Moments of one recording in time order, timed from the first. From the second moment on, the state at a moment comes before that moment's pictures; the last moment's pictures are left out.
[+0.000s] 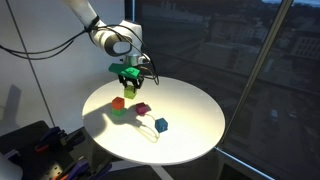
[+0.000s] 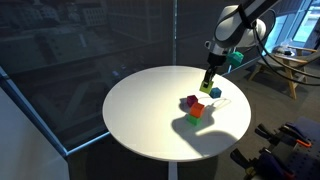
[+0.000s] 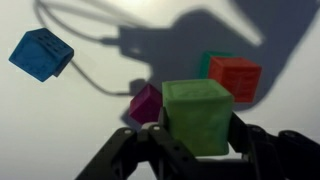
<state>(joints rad) -0.11 0.20 0.10 -2.29 0.19 2.54 -0.51</state>
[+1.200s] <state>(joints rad) -0.02 0.20 0.11 -2.29 0.15 2.51 -0.47</state>
